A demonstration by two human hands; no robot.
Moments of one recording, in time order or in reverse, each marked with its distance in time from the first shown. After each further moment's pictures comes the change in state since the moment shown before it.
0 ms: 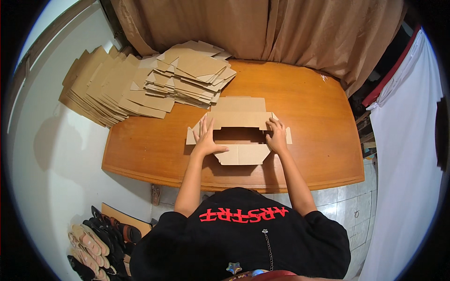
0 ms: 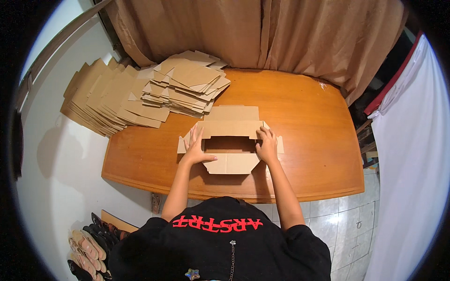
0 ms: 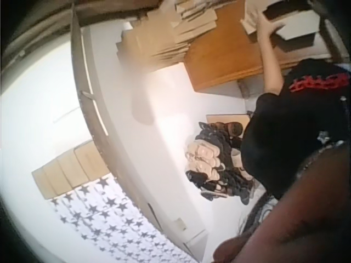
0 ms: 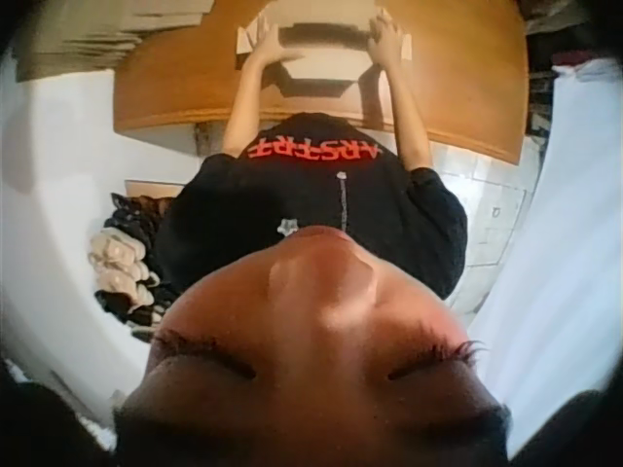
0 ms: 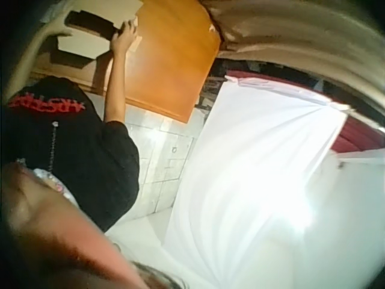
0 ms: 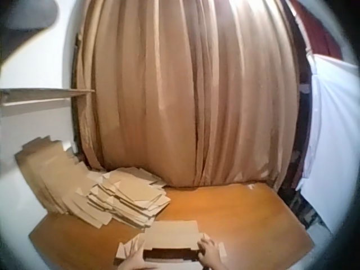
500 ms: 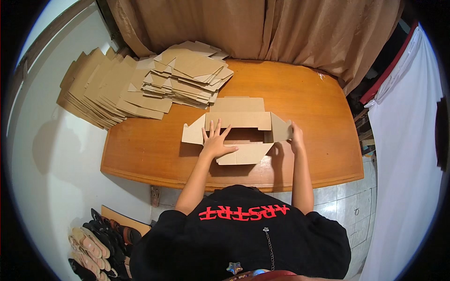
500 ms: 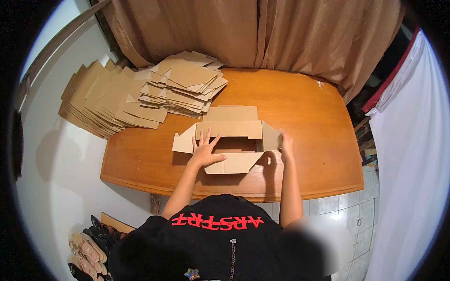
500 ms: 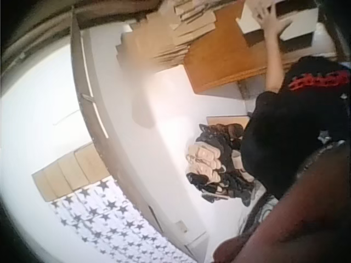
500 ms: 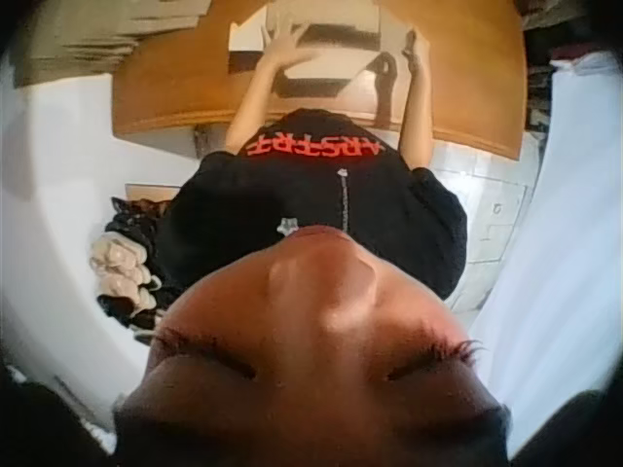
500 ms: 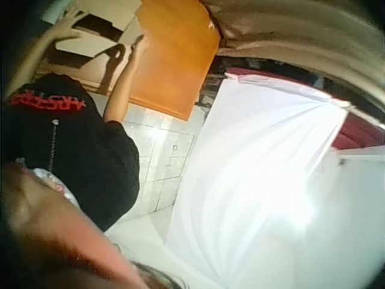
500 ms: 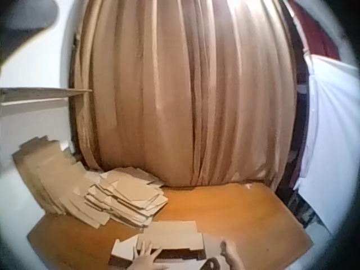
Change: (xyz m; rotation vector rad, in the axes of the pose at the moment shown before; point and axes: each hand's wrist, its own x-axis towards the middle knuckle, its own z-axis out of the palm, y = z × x) left_hand 0.000 0.028 0.019 0.140 -0.084 0.166; right_hand 0.004 0.042 -0.044 0.641 0.046 0.819
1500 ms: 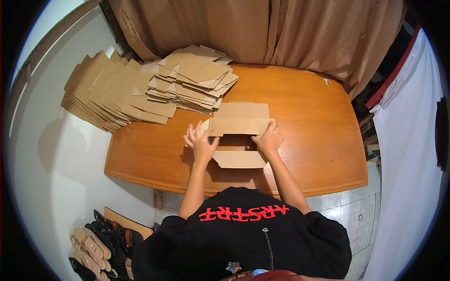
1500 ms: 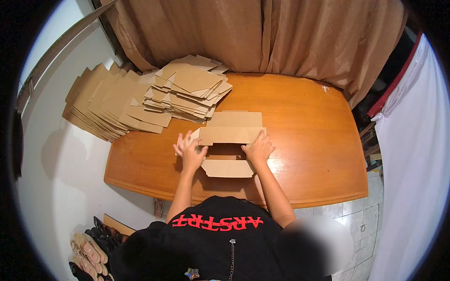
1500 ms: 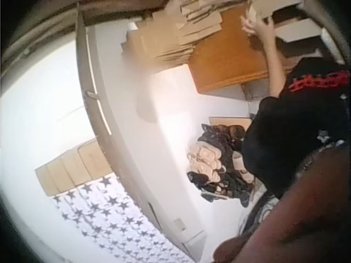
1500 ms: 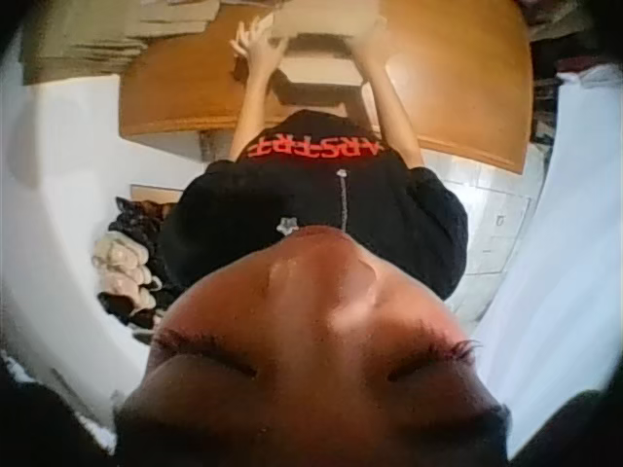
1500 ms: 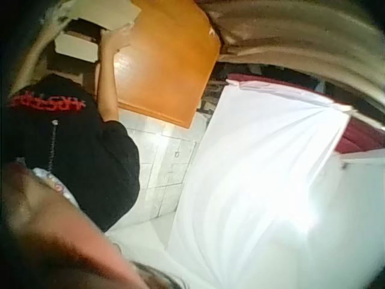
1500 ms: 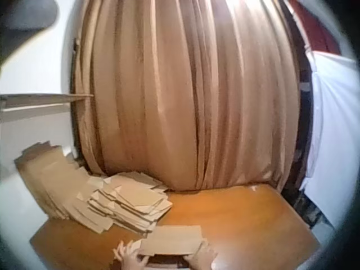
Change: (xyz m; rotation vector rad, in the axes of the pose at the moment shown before) left_hand -0.014 -0.017 -0.024 -0.032 0.495 -0.208; right_hand -0.047 -0.030 0.108 -0.974 0.143 -0.320
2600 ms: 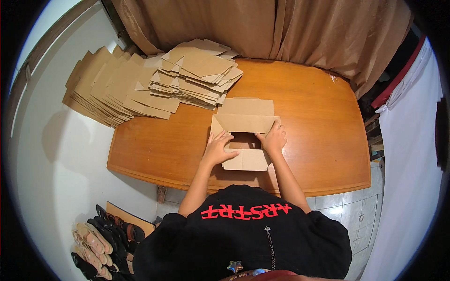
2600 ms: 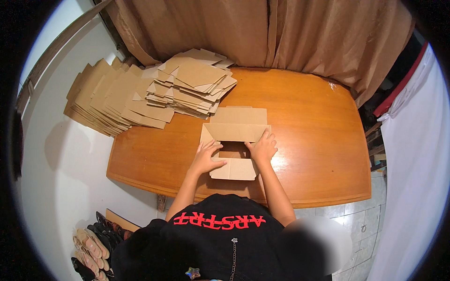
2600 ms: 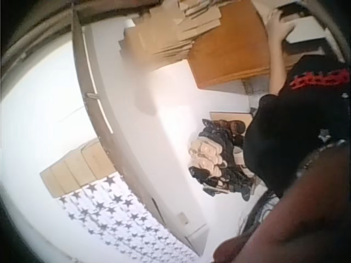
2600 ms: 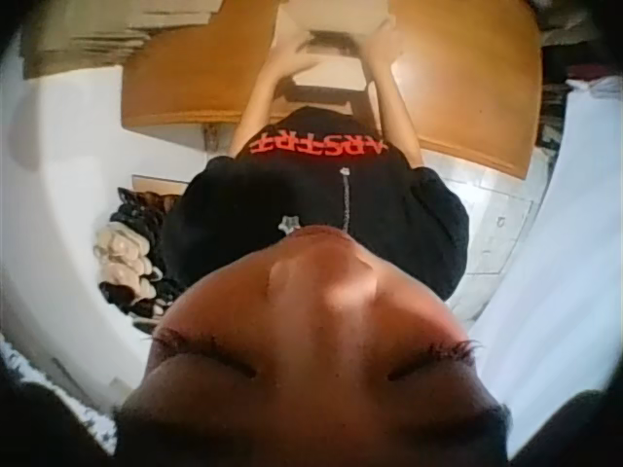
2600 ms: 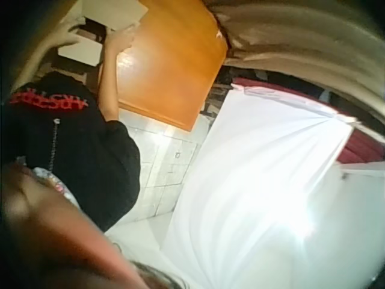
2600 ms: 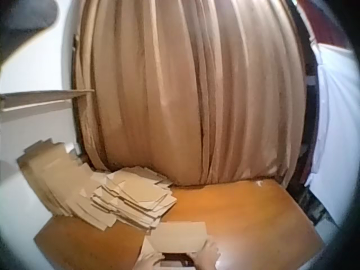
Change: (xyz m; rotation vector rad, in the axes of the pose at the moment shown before) left_hand -0.006 0.005 0.015 -0.202 -0.392 0.228; right_hand -0.001 -0.002 -0.003 -0.024 -0.001 0.012
